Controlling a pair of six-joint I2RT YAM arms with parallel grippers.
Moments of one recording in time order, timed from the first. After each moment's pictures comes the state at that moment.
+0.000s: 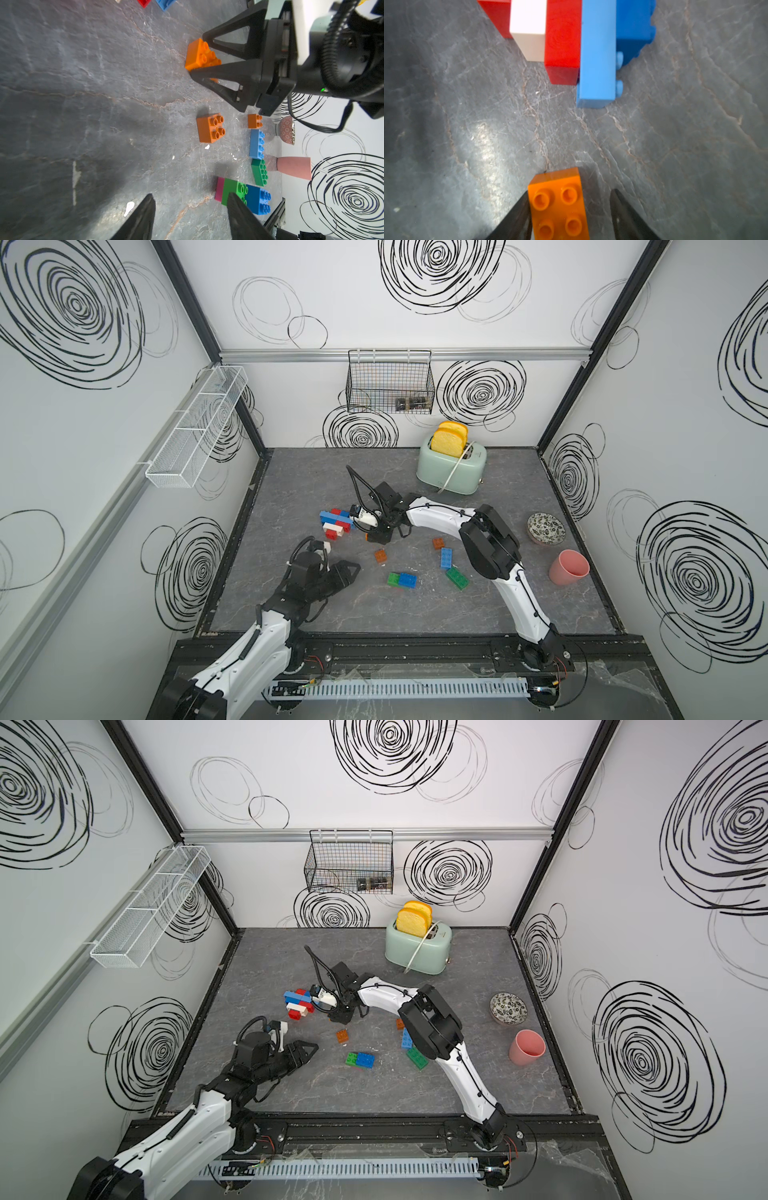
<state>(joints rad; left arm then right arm) -0.28 0.77 0.14 -0.03 0.40 -0.89 0.84 2.31 1.77 -0.54 -0.19 -0.48</state>
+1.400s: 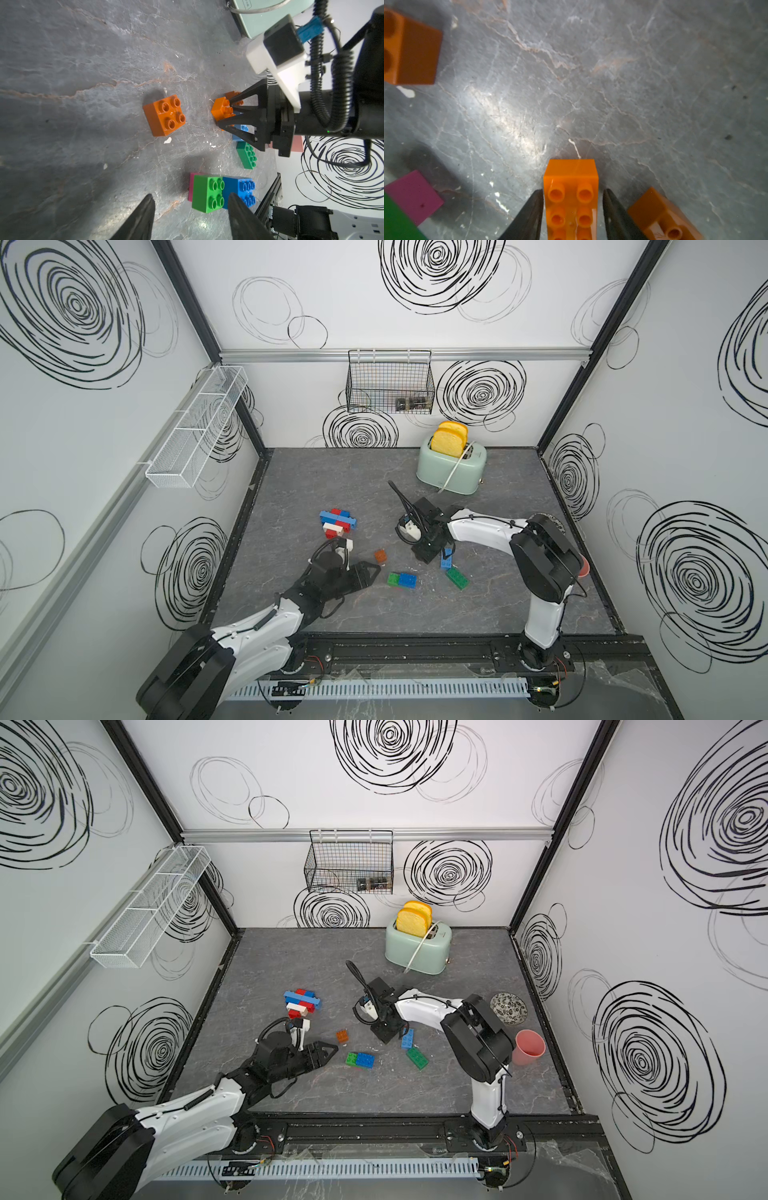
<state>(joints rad) -0.54 1.01 0.16 0.27 0.32 -0.94 0.76 1.88 1.21 -0.67 -0.03 -0.11</state>
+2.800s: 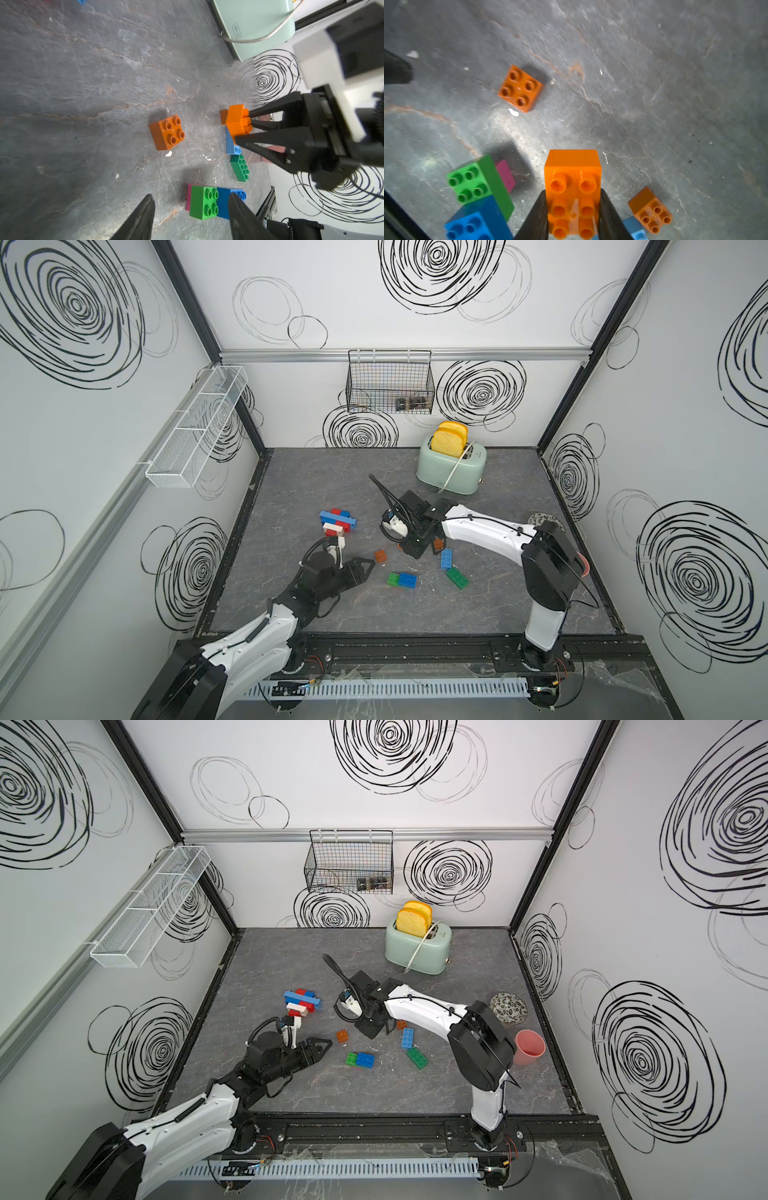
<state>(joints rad) -0.46 0.88 0.13 0.24 0.32 -0.95 0.89 1.83 1.41 -0.82 -0.02 -0.14</state>
